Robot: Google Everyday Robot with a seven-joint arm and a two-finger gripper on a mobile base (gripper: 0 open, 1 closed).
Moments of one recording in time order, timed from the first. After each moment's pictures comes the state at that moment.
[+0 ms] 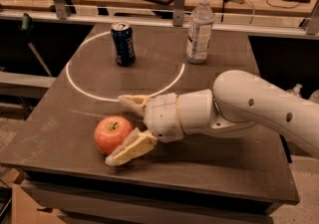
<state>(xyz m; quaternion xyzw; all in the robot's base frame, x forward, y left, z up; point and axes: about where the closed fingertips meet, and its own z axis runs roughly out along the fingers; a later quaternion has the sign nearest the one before) 0.421 0.093 0.843 -0.58 0.57 0.38 0.44</state>
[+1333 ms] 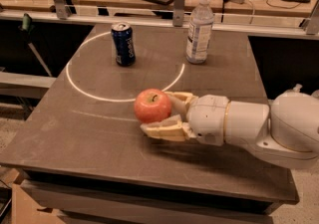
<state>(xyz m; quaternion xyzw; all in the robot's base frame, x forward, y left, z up) 0.445 0.005 0.865 -0.47 0.63 0.31 0.53</state>
